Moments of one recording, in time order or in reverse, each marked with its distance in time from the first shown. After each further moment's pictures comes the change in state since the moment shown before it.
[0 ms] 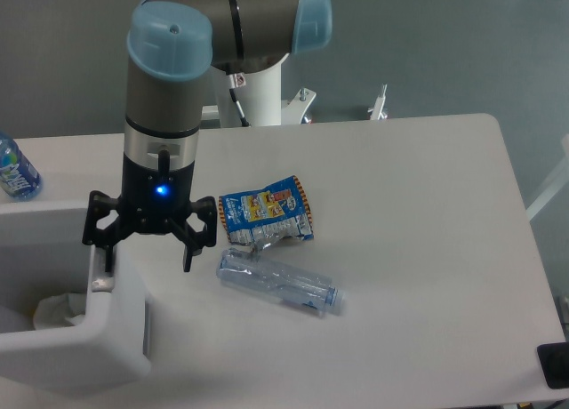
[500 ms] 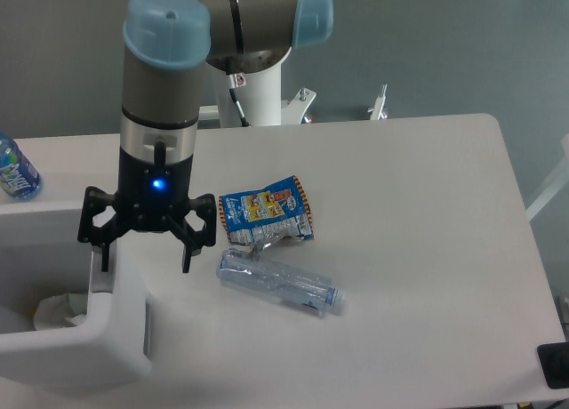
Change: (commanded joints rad) arm 0.020 0.011 0.110 0.002 0.099 0.181
